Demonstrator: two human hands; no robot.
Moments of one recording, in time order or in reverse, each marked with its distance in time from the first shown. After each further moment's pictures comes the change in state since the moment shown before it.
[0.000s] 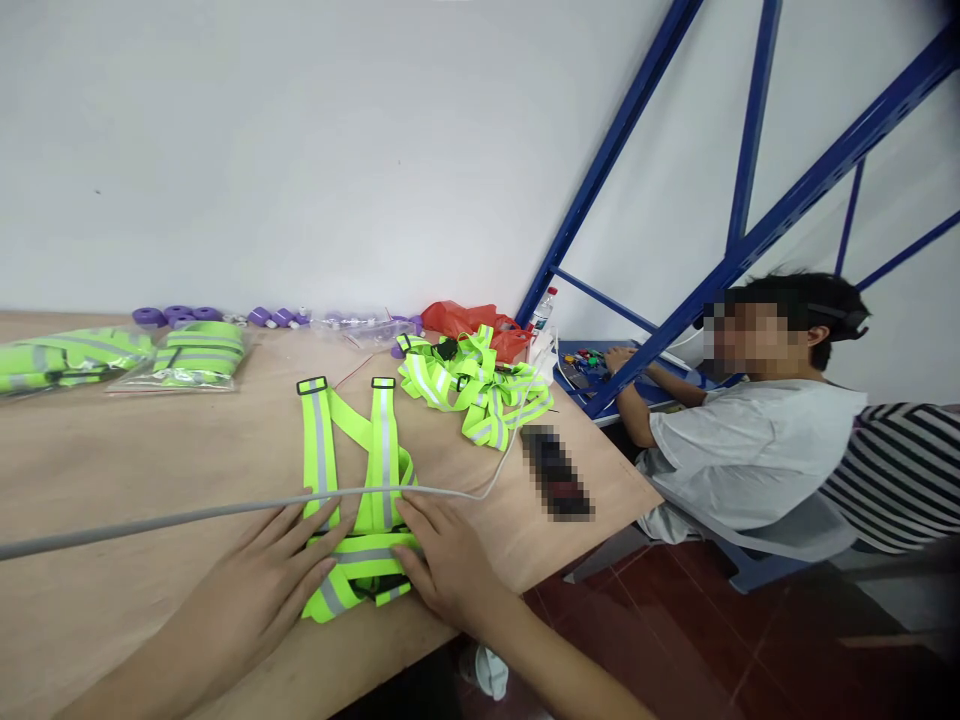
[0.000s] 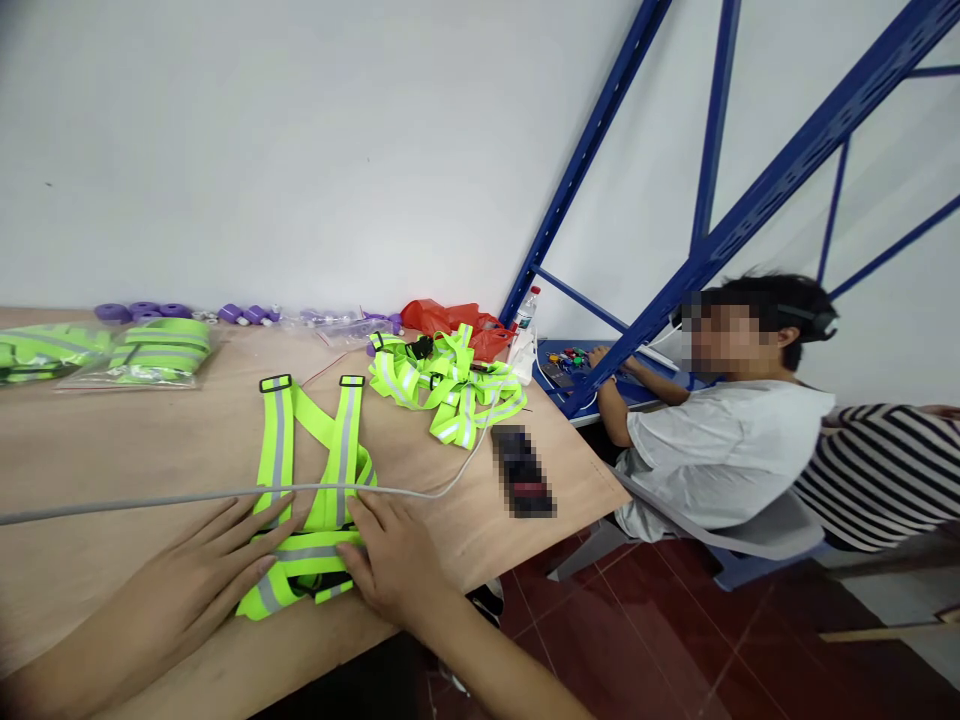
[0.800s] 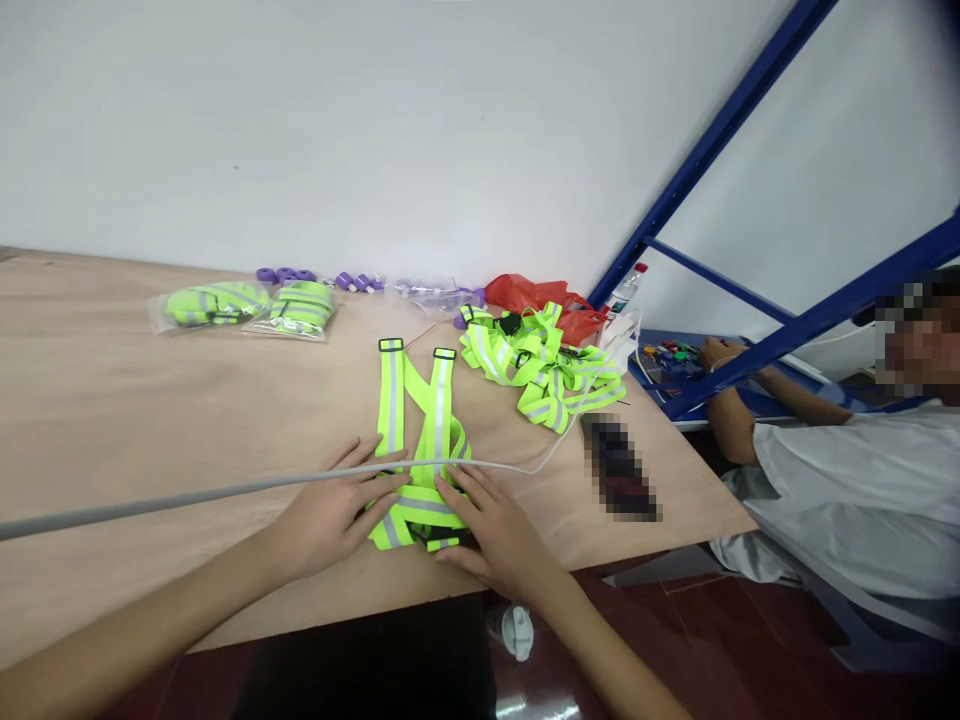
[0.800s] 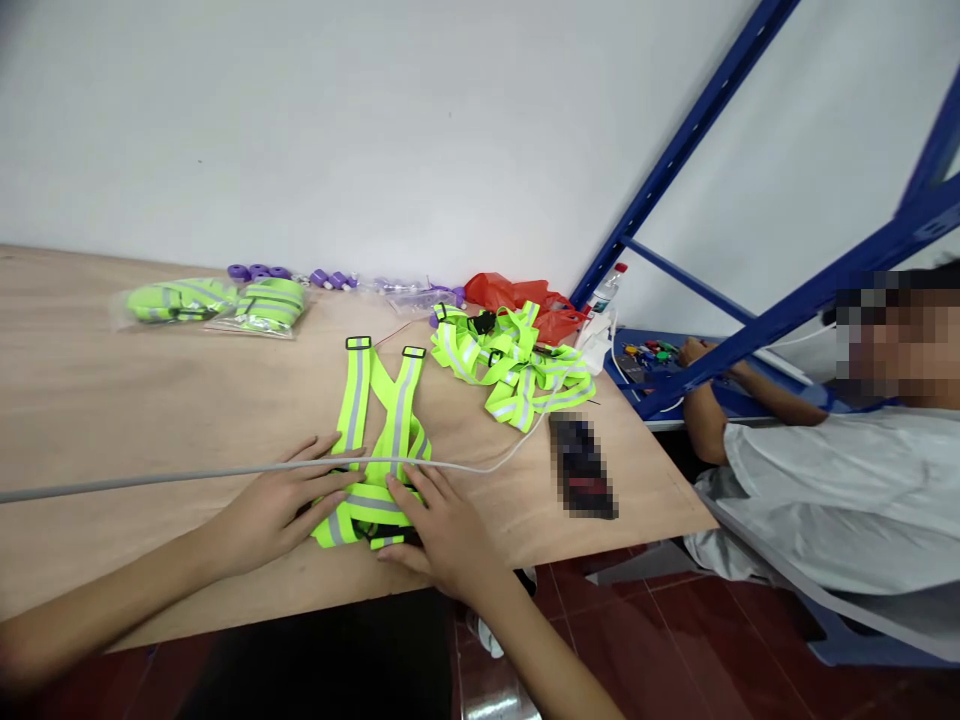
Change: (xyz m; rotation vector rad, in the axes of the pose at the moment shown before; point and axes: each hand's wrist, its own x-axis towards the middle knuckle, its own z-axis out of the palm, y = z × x) left_hand 0.003 0.017 -0.020 -0.262 -0.196 -0.249; right_hand -0.007 0.007 -0.009 -0.037 -0.183 -0.219
